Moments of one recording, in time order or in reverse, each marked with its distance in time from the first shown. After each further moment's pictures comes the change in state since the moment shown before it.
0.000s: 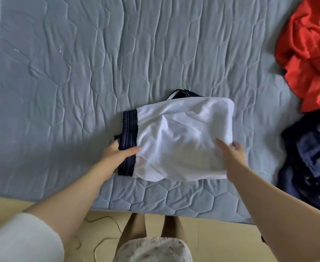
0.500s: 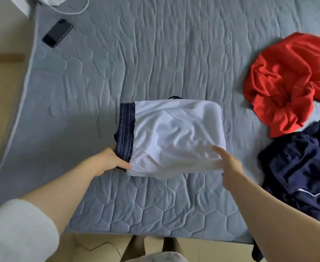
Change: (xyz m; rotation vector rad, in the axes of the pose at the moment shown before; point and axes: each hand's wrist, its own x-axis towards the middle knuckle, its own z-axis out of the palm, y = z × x) left_hand -0.044 0.111 -0.039 0.280 -0.225 0.003; right_hand -0.035 -0.083 -0.037 0.157 -0.078 0.131
